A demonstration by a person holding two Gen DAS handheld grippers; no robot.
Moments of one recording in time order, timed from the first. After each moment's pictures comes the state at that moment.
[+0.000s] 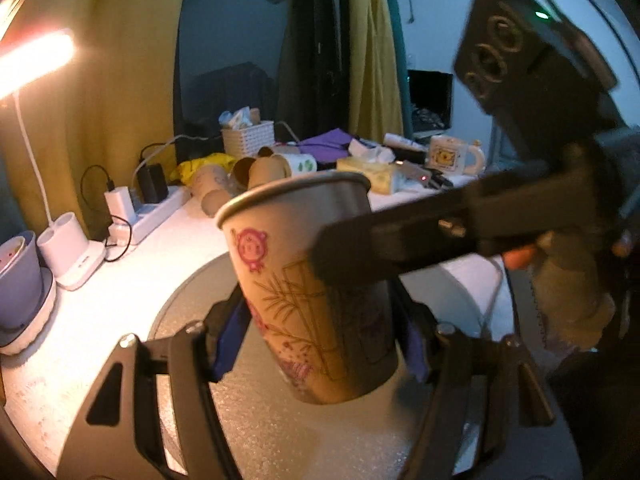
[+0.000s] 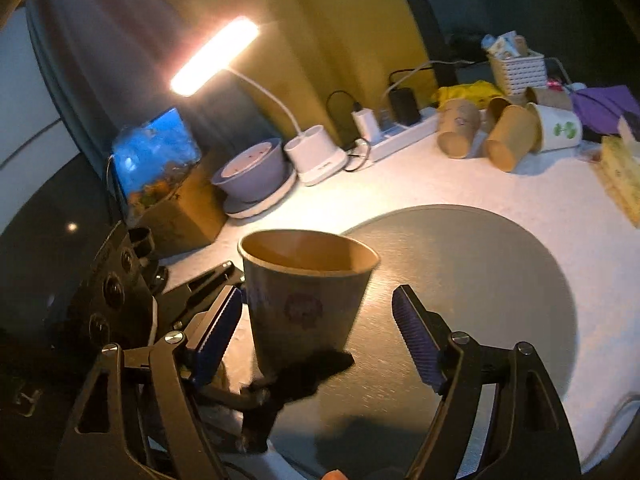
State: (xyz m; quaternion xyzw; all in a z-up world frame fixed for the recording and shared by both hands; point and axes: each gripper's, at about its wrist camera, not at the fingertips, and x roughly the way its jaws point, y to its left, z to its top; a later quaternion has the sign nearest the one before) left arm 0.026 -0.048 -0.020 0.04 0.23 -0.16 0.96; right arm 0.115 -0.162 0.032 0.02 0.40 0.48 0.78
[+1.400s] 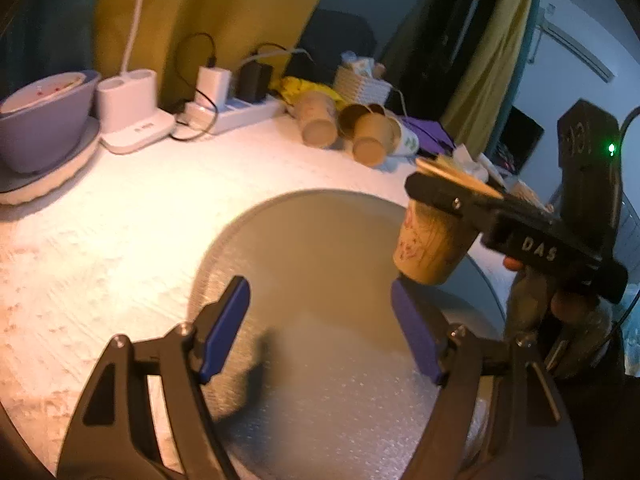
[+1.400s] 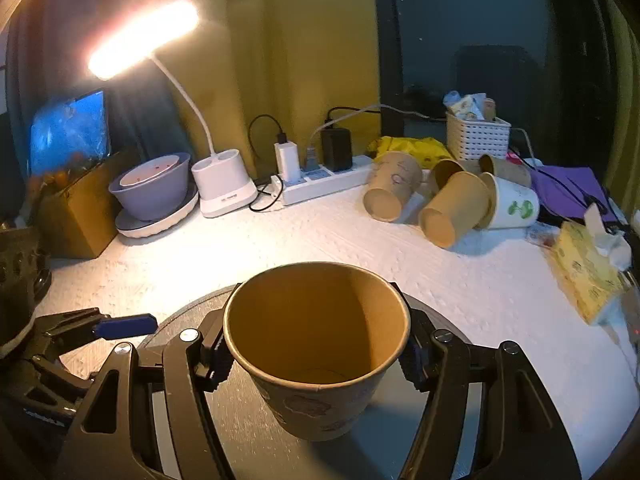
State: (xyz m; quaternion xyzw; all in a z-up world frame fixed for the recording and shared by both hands) left arm 0.054 0.037 -0.043 -0.17 0.33 -0.04 0.93; right arm 0.172 -0.127 0.001 -0.10 0.30 0.38 0.87
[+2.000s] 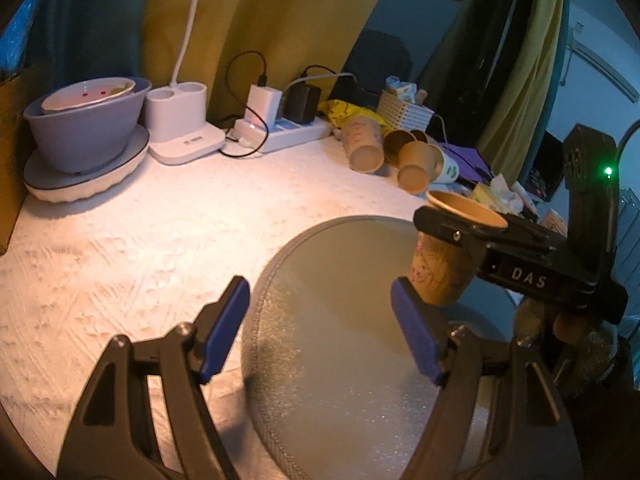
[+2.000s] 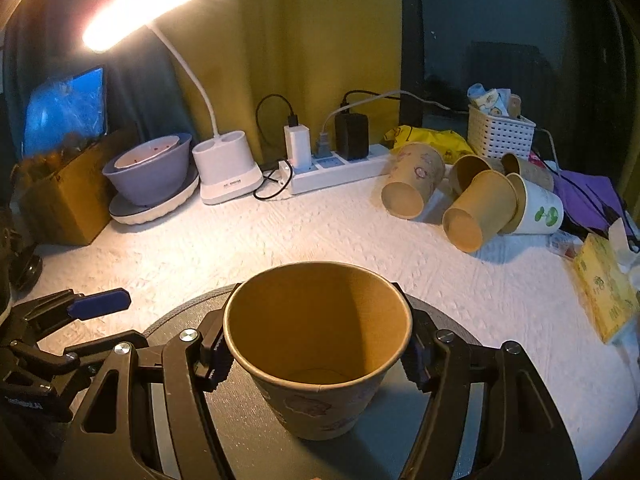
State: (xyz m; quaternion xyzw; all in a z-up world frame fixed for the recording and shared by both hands) left arm 0.055 0.059 -0.043 -0.17 0.31 0.03 0.93; right arm 0.184 -0.100 -0.013 -0.13 0.32 0.38 0.86
